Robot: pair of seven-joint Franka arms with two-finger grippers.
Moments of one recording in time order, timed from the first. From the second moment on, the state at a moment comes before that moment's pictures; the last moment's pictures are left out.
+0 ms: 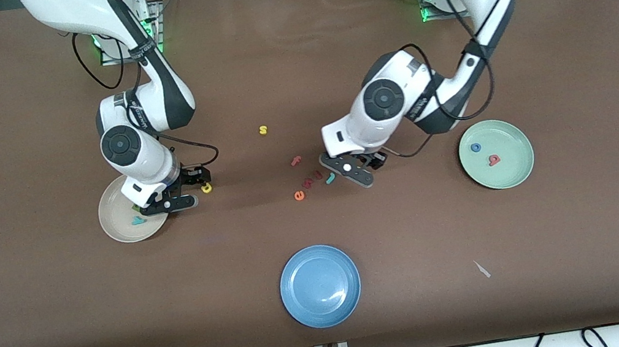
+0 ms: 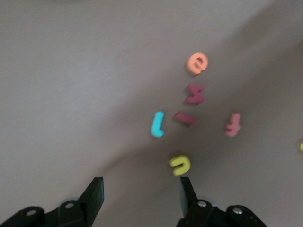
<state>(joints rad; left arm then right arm) -0.17 0.67 -0.55 -1.66 0.25 2.26 -0.18 0.72 0.45 -0.36 -2.03 0.21 2.38 0.16</state>
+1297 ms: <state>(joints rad) -0.28 0.83 -0.46 -1.62 0.32 2.45 -0.21 0.77 0.55 -0.36 -2.03 0.29 2.47 0.16</state>
